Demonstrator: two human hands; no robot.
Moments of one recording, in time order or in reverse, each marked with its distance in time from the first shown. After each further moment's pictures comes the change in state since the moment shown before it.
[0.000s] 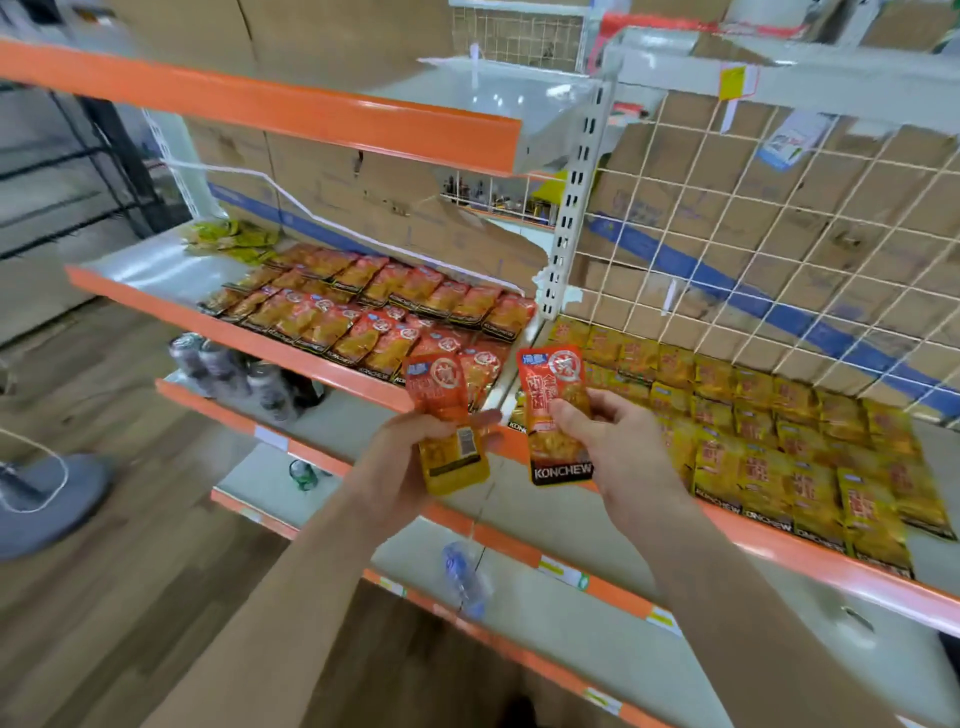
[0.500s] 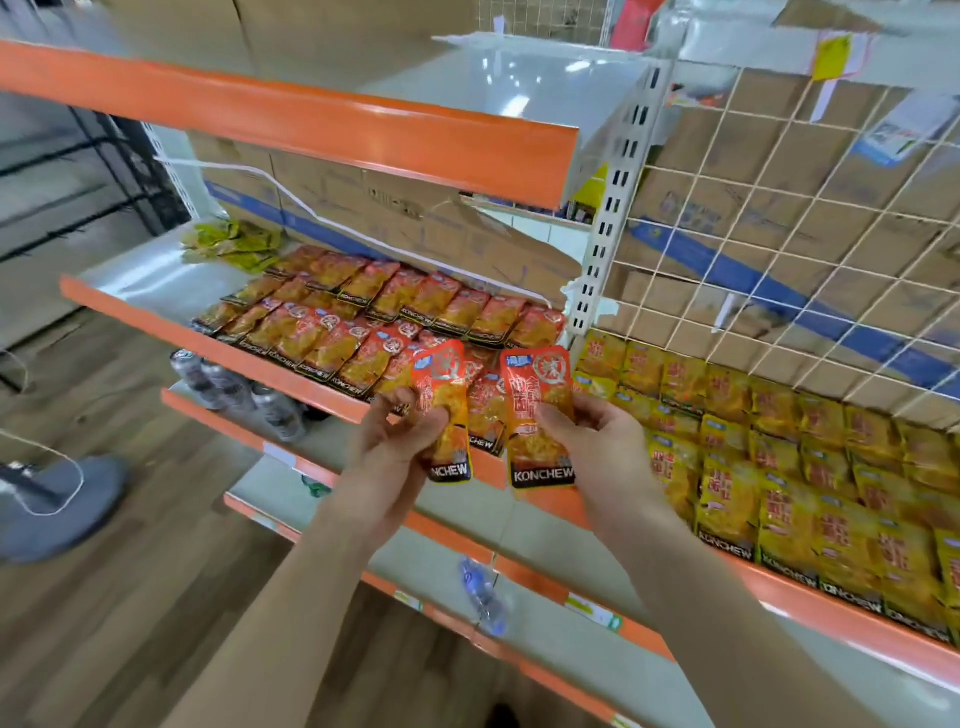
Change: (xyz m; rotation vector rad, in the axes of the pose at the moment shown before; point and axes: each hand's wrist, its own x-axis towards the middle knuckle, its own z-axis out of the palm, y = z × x) left_hand 0.064 0.036 -0.033 -0.030 0.199 0.230; right_hand 0.074 0.009 0.053 0.009 -0.021 0.068
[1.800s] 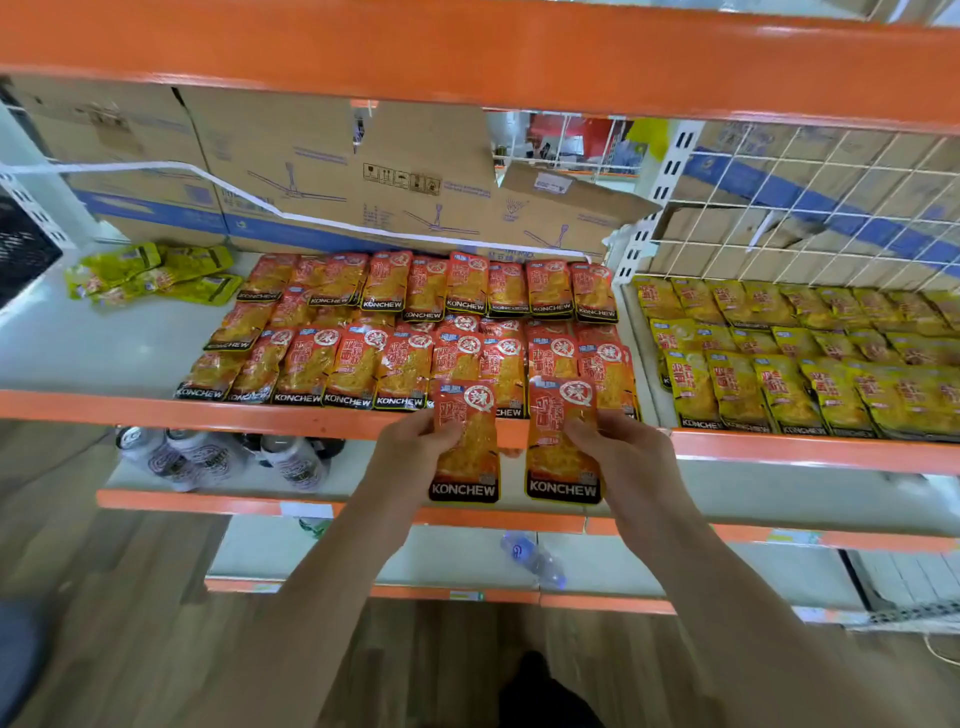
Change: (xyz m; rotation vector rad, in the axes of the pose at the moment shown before) left_hand 0.115 0.094 -0.183 0.652 -0.214 -0.338; right_hand -0.004 0.068 0.201 0.011 0.432 0.127
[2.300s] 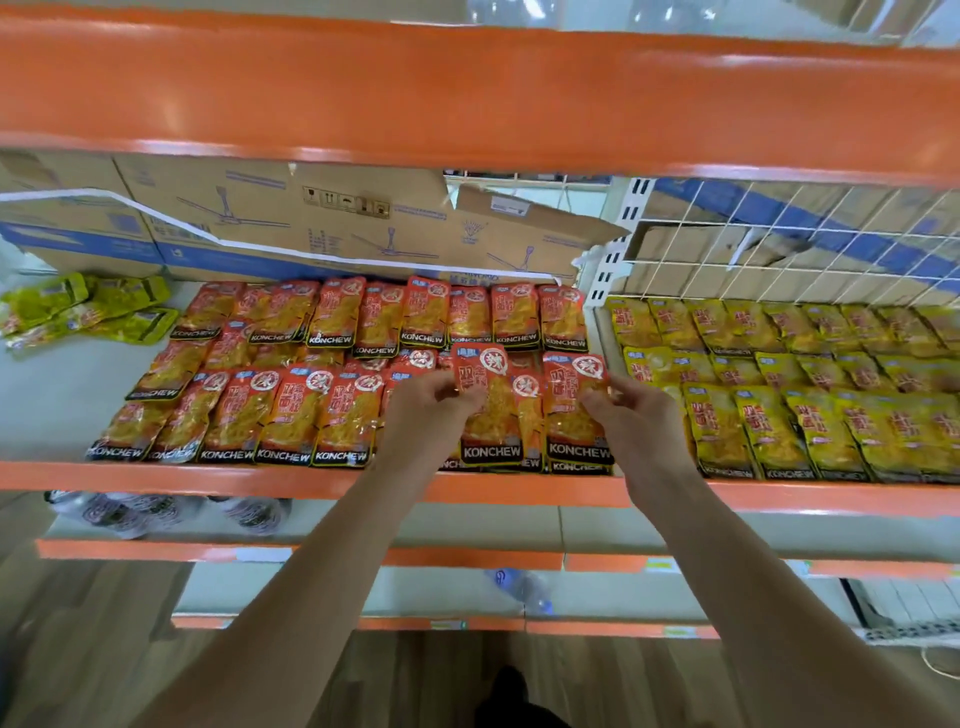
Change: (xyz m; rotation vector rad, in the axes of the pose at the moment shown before) left_hand 0.074 0.053 0.072 0.315 0.091 0.221; right_hand 0.103 -0.037 -0.039 -0.196 0.152 -0.165
